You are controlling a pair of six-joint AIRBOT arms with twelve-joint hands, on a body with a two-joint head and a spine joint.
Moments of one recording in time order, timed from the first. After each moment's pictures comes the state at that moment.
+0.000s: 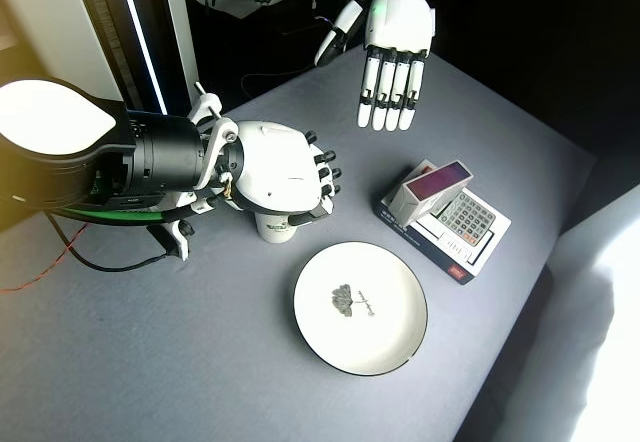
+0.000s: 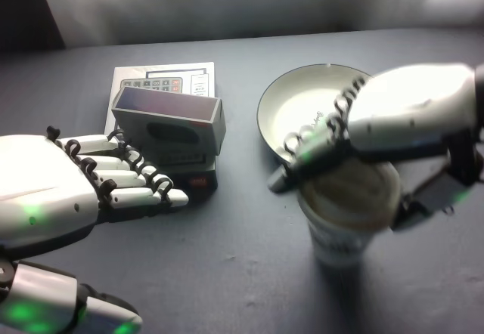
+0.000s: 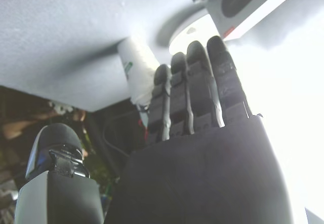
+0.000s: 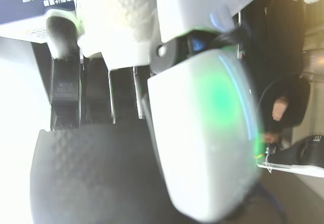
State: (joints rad) left arm 0.47 -0.52 0.67 0.59 -0.43 0.51; right arm -0.06 -0.97 1.06 -1.52 0.50 0.54
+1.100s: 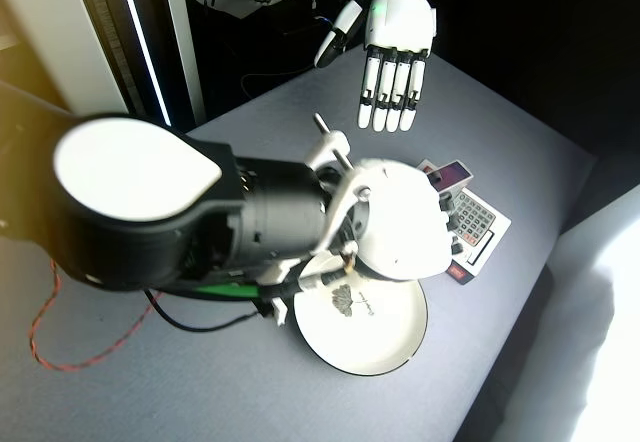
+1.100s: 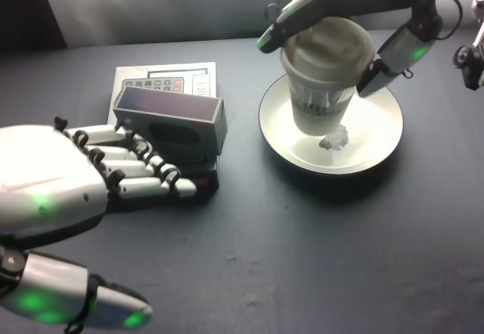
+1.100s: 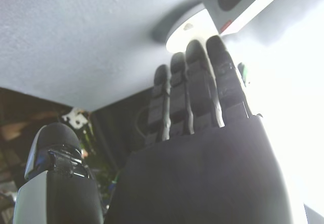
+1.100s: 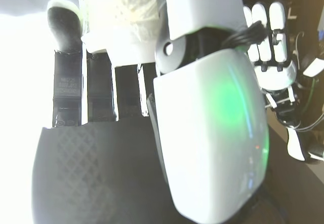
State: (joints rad) left arm 0.42 -0.53 0.67 0.59 -0.40 0.51; right arm 0.08 -1.24 1.55 -1.63 0.55 0.68
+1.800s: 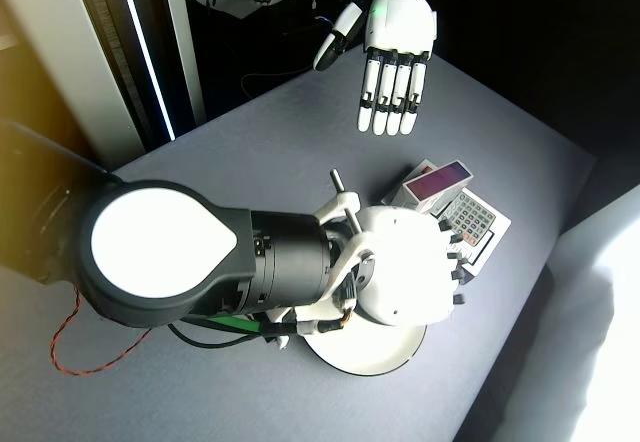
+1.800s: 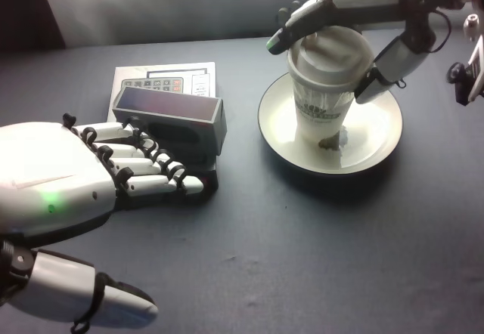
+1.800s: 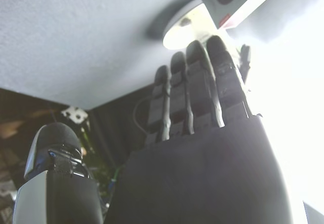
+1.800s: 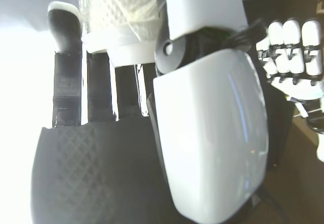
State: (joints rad) left arm 0.40 -0.54 0.67 0.62 -0.38 0.51; right arm -0.01 -1.28 1.61 -1.42 0.50 0.55
